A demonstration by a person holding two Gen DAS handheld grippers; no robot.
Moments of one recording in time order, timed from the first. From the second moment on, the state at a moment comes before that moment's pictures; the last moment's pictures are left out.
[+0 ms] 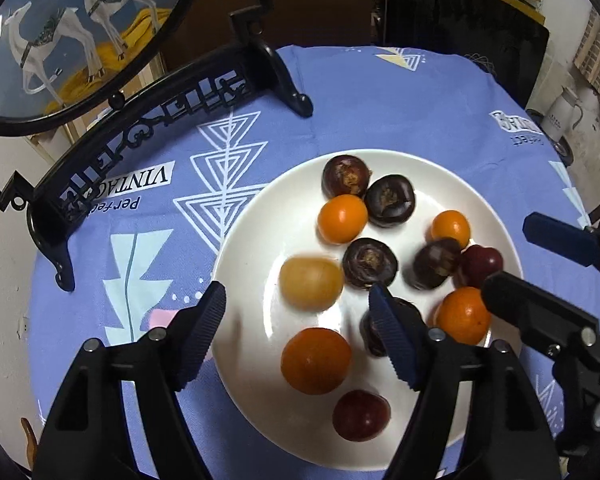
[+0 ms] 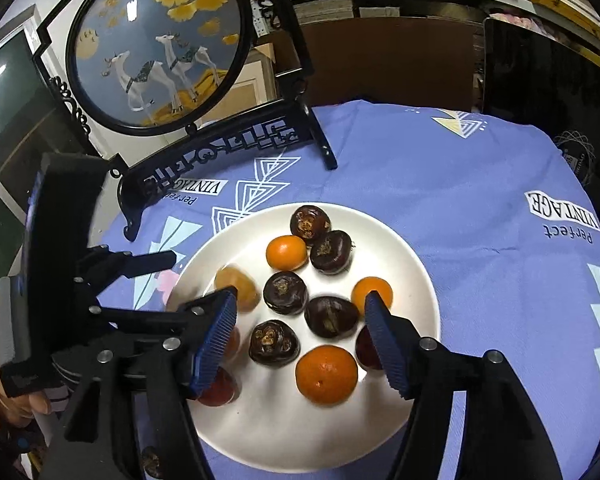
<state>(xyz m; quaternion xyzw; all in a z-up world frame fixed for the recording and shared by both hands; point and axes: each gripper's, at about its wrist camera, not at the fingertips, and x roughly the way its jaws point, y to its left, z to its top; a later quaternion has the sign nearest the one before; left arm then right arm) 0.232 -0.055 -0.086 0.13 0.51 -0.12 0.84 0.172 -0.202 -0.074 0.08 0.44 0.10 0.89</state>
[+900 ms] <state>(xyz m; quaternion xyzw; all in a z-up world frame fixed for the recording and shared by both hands) 0.074 0.028 -0.094 0.11 0.52 -0.17 0.83 -0.014 -0.176 -0.142 -0.03 0.54 0.16 0.82</state>
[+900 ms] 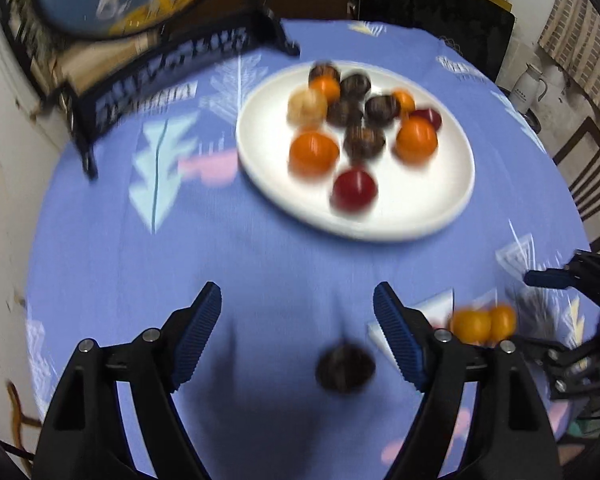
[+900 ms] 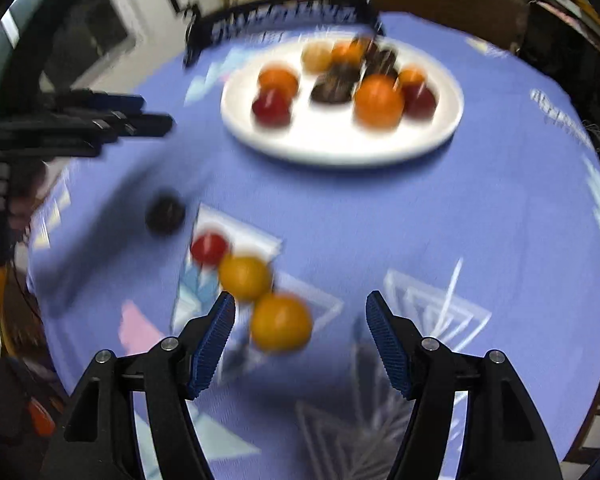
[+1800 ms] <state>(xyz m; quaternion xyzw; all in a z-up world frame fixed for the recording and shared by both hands) 0.044 0.009 -0.150 0.13 0.56 -0.18 0.80 -0.033 -0.174 -0.146 0.02 0.55 0.14 0.82</state>
